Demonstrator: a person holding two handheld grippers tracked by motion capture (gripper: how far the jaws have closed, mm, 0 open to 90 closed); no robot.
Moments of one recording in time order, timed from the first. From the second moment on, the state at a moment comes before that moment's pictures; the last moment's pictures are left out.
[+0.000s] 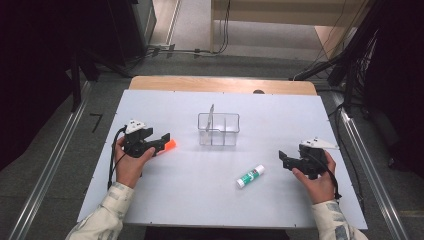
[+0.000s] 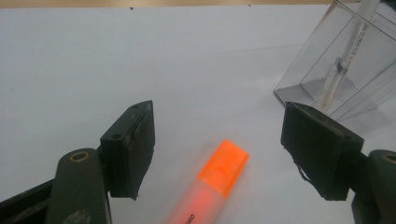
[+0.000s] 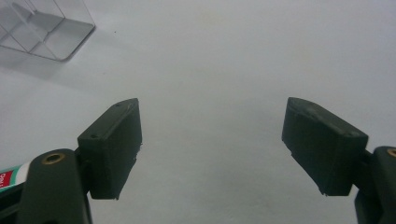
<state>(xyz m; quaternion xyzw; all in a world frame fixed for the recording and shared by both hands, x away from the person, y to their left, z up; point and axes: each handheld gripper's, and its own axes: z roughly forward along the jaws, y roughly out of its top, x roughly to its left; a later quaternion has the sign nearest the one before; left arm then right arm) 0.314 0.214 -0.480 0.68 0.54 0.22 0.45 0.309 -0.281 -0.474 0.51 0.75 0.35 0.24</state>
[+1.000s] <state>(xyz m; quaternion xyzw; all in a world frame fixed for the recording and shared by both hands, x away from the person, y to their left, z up) 0.317 0.219 -0.483 0.68 0.54 0.22 0.45 0.310 -0.282 -0.474 0.51 0.75 0.35 0.24</state>
